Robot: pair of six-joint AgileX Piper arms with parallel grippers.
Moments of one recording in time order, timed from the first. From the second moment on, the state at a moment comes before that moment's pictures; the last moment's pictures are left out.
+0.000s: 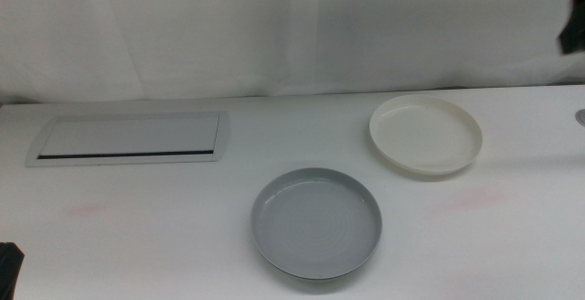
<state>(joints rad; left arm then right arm) -0.08 0.13 -0.03 0.15 0.09 -0.25 0.20 1.39 -1.46 -0.16 1.09 0.03</state>
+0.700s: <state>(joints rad) -0.08 0.13 -0.03 0.15 0.09 -0.25 0.20 1.68 -1.46 -0.15 0.89 0.05</state>
